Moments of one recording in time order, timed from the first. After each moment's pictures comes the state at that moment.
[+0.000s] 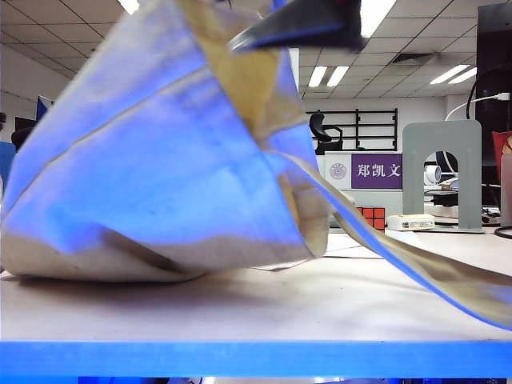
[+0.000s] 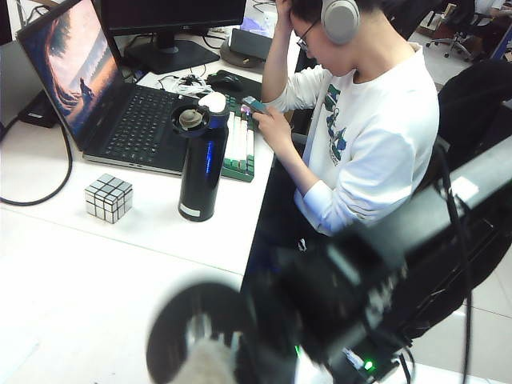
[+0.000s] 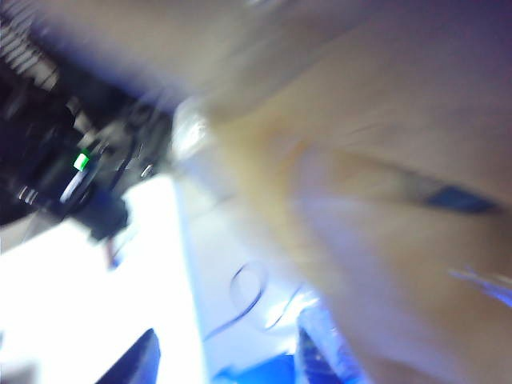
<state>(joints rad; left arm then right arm) -0.80 1.45 1.83 -0.67 0.69 0.02 0.70 1.22 0.92 -0.31 -0.69 0.03</state>
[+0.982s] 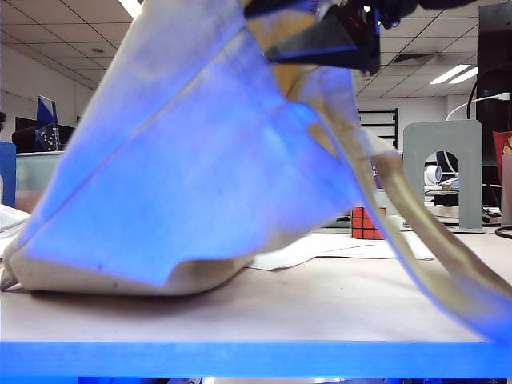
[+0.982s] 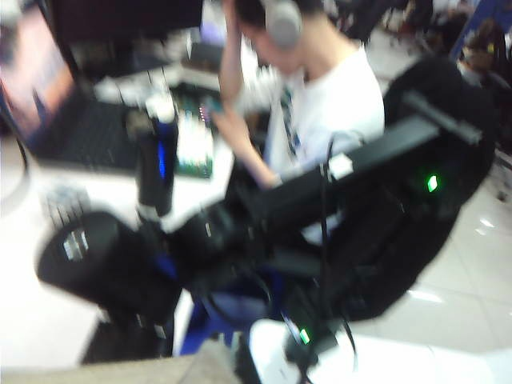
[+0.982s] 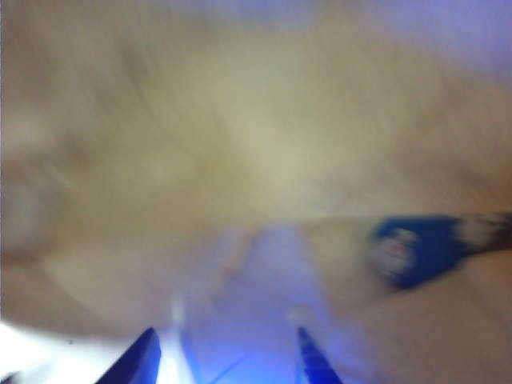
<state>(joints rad) -0.84 1.34 1.83 -0.78 0.73 0.03 0.53 1.24 0.92 -0.23 -0.84 0.09</state>
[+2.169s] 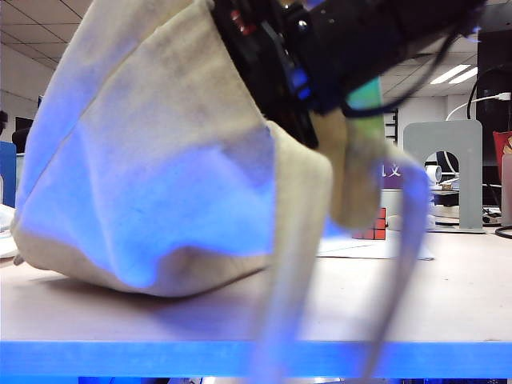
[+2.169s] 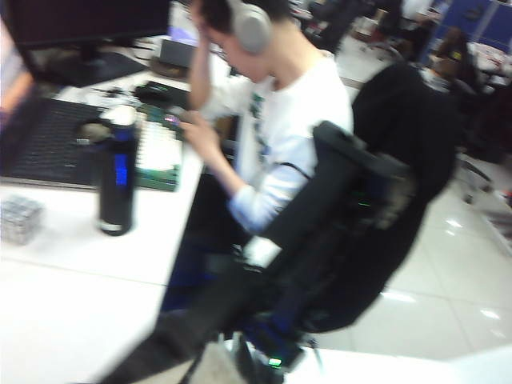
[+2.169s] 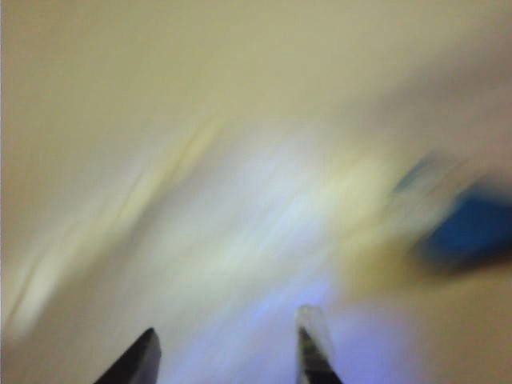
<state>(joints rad) -0.95 1.35 1.83 -0.71 0.71 -0.03 0.78 1.42 0.79 0.06 -0.58 0.11</state>
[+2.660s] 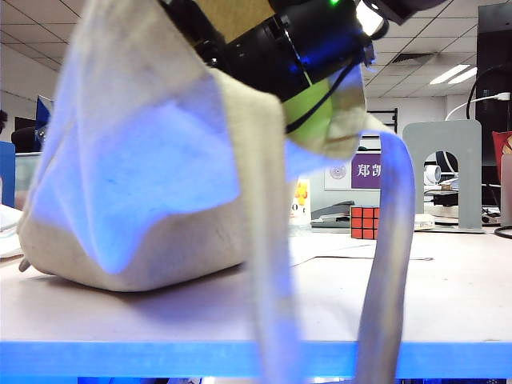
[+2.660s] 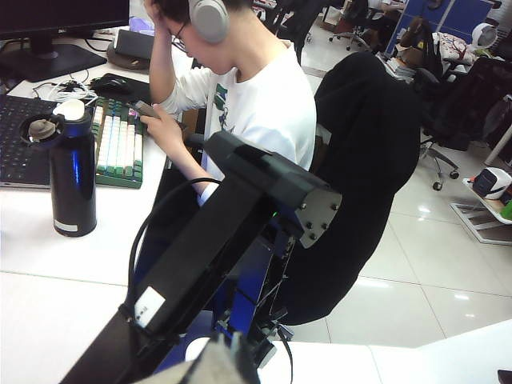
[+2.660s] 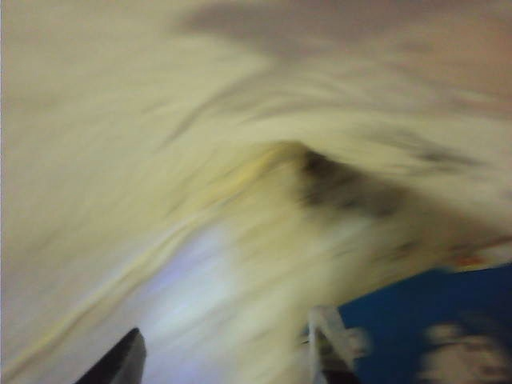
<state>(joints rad) -1.01 1.35 1.83 -0.72 0.71 -0.04 0.81 1.64 0.96 0.25 -0.41 0.14</state>
